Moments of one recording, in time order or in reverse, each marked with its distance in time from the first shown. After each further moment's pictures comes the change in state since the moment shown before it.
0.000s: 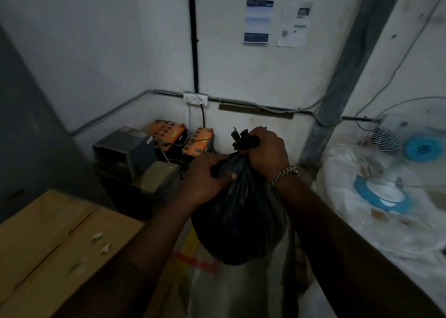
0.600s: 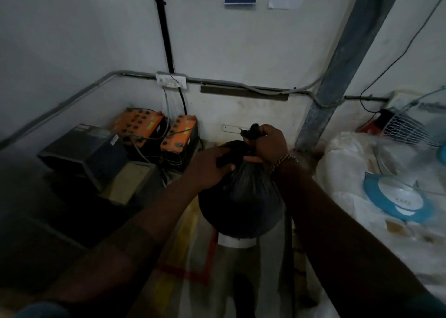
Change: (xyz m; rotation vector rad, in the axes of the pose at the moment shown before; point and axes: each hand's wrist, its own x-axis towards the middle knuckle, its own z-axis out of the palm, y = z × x) left_hand 0.254 -0.085 0.133 0.142 -0.300 0.079; right_hand 0.228 0.188 0.094 0.601 -0.074 0.585
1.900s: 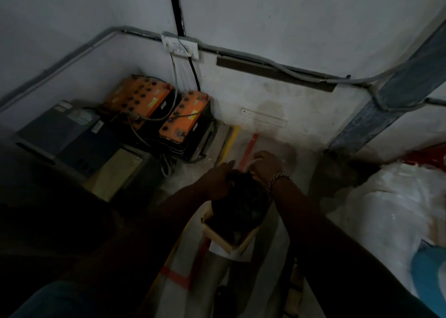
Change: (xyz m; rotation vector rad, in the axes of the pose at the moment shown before) left_hand 0.300 -0.130 0.143 -0.010 -0.410 -0.375; right_hand 0.366 0.107 0.015 -0.420 -0.282 0.280
